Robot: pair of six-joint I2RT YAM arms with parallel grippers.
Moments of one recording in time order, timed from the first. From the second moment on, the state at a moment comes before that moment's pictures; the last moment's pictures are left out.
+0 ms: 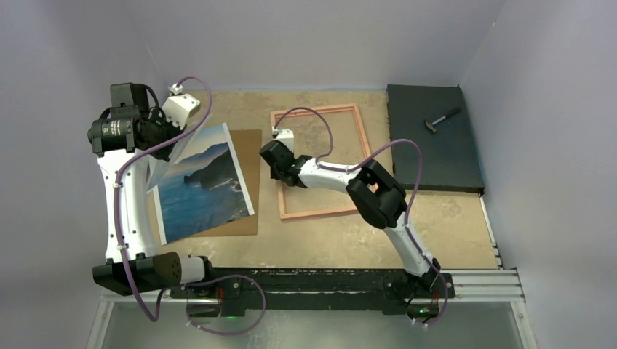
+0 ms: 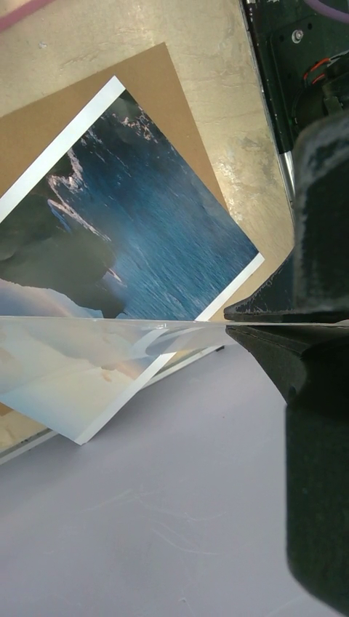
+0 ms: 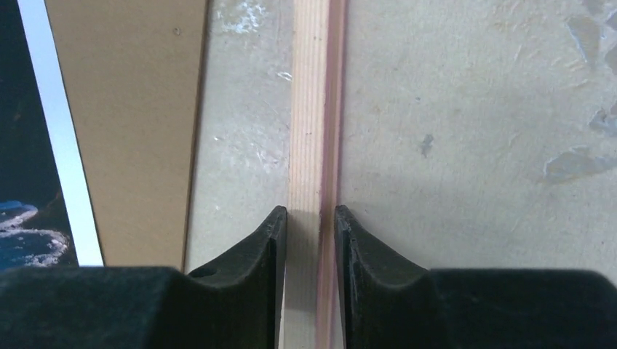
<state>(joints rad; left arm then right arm) 0.19 1.31 1.71 -1.32 0.13 0.71 0.92 2.28 1.69 -0.23 0.43 0.65</state>
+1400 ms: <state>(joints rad) 0.19 1.13 1.65 -1.44 0.21 1.06 0.86 2.03 1.73 0.08 -0.71 -0.54</state>
